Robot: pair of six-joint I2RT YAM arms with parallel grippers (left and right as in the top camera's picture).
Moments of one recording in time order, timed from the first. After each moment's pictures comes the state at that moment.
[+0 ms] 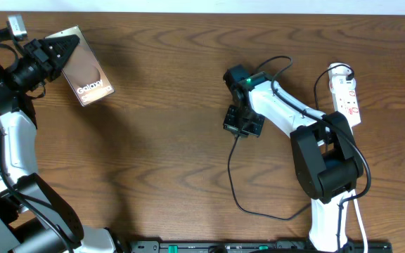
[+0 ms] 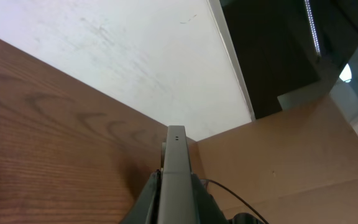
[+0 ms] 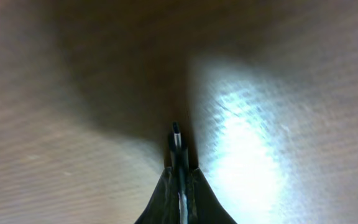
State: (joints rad) left arm 0.51 1.65 1.20 0.23 1.25 -0.88; right arm 0.47 2.12 1.49 -0.99 -0.12 0.82
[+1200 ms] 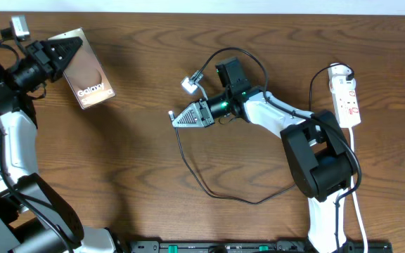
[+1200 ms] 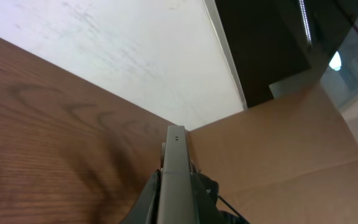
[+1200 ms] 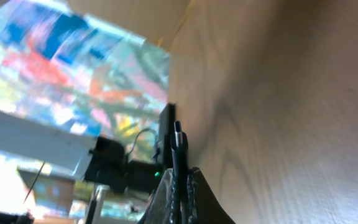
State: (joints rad) left arm 0.50 1.65 1.20 0.23 1.31 -0.88; right arm 0.50 2.15 1.37 -0.09 -1.38 0.22
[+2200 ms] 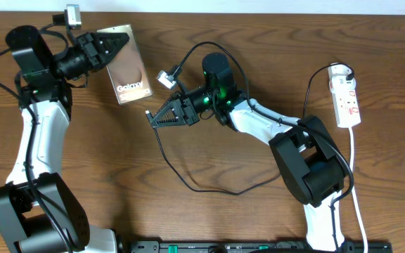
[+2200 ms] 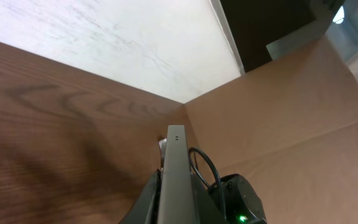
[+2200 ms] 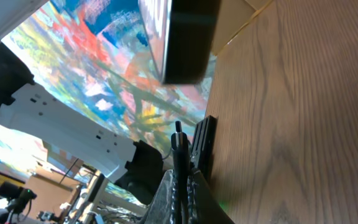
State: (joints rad) left arm 0.25 1.65 1.20 0.23 1.20 -0.83; right arm 0.60 2.15 1.37 0.59 -1.48 0.73
